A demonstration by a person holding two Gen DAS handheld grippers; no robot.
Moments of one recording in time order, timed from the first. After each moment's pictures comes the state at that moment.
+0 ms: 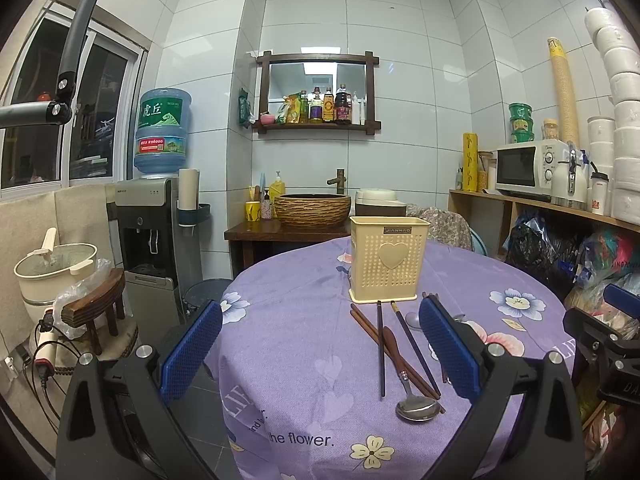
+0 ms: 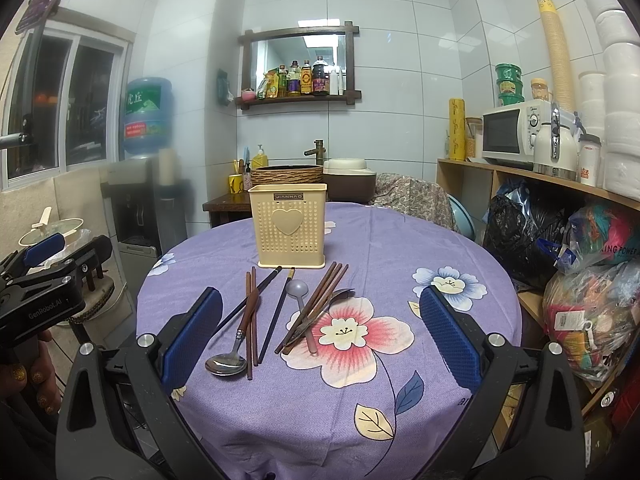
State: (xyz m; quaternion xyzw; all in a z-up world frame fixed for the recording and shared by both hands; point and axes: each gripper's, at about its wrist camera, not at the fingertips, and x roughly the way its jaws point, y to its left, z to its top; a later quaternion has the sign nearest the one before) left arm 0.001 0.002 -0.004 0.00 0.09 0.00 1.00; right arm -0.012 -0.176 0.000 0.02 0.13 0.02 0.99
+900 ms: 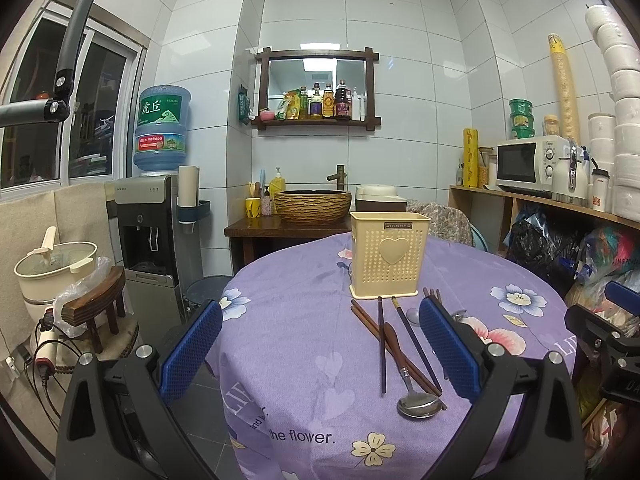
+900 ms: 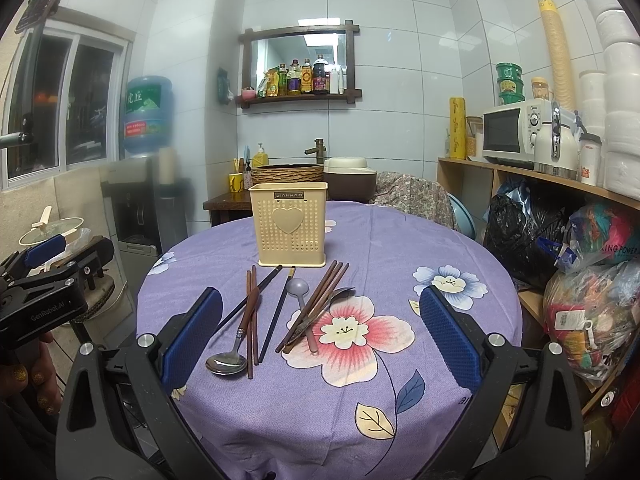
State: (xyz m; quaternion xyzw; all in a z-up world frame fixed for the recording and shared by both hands) left arm 0.003 0.004 -0.009 0.00 0.10 0.00 1.00; right arm -0.011 -0.178 -0.001 0.02 0.13 0.02 0.99
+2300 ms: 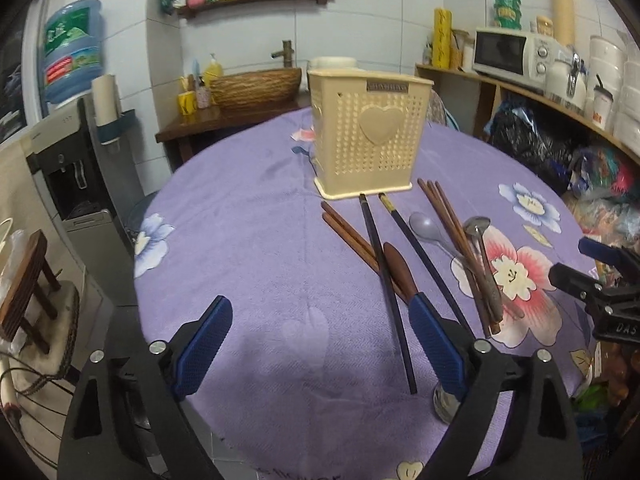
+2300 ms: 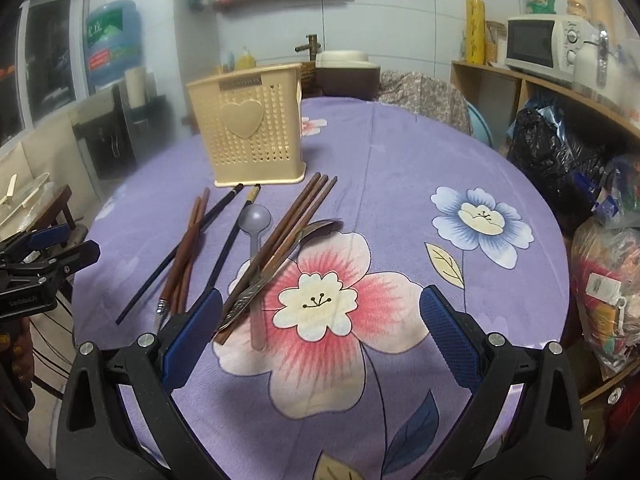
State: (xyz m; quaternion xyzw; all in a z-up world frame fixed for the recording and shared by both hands) left arm 0.145 -0.002 -0.058 0.05 0.34 -0.10 0.93; right arm 0.143 -0.209 -0.061 0.02 0.33 0.03 0.94
